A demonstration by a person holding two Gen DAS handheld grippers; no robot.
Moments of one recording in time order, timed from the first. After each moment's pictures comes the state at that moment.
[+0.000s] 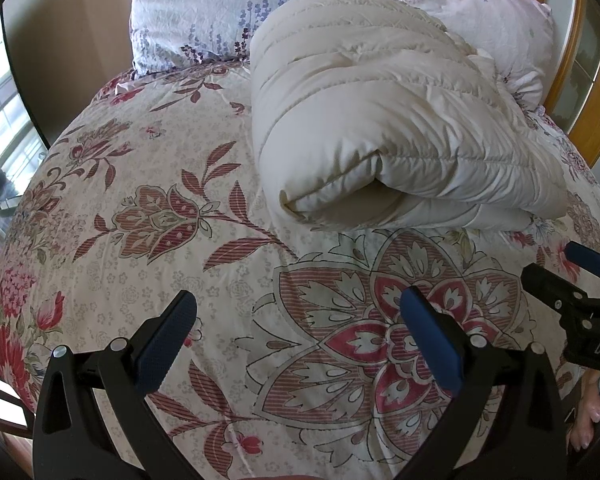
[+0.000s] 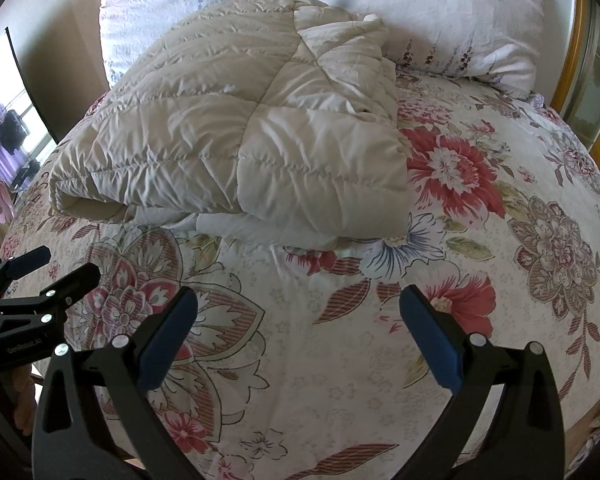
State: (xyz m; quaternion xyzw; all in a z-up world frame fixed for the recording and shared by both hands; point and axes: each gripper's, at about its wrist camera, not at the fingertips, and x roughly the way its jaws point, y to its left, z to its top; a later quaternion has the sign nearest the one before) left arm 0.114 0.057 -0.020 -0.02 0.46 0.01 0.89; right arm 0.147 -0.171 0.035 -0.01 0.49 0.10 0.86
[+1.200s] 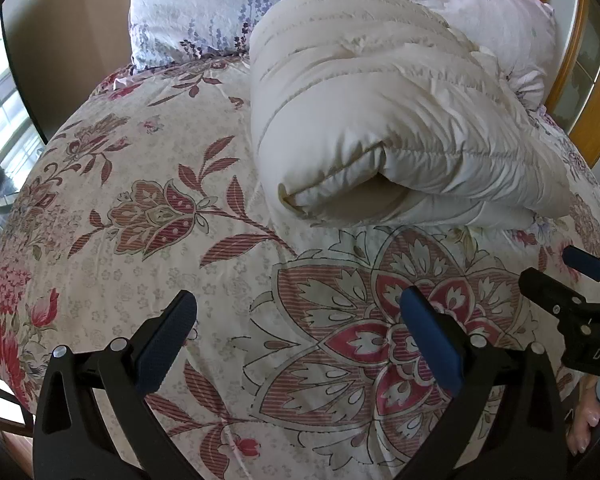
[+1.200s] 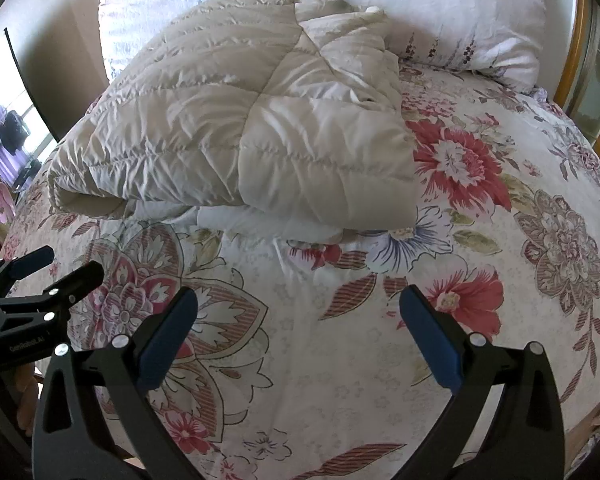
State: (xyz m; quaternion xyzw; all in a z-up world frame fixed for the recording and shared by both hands) left arm 0.116 0.058 -0.025 -0.02 0.46 0.01 0.89; right arm 0.146 -0.170 0.029 -0.01 0.50 0.11 0.86
